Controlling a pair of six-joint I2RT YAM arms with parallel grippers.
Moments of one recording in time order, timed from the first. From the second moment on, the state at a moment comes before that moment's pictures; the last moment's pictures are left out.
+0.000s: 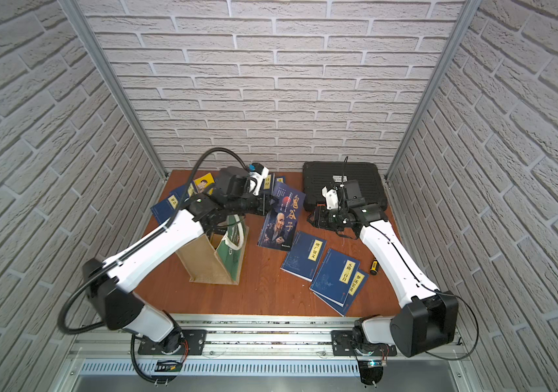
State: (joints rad) left arm -0.71 1.47 1.56 -0.57 0.16 -0.42; right arm 0.23 1.33 1.31 -0.86 -0.36 0.43
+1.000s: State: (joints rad) left arm -0.60 0.97 1.53 -0.94 -0.45 -0.20; right arm 0.80 1.89 1.86 -0.84 -0.27 0.60
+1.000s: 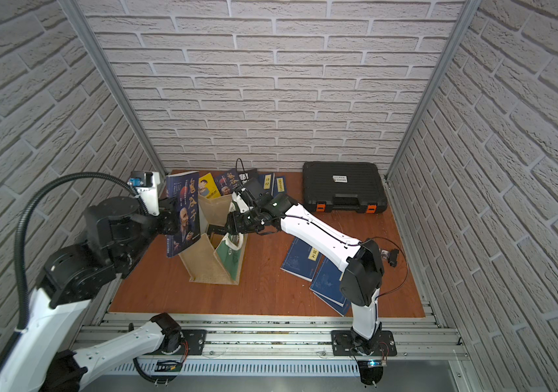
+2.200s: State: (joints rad) left arm -0.36 1.22 1.58 -0.89 -0.06 -0.28; right arm 0.79 1.89 1.87 -0.87 -0.25 0.52
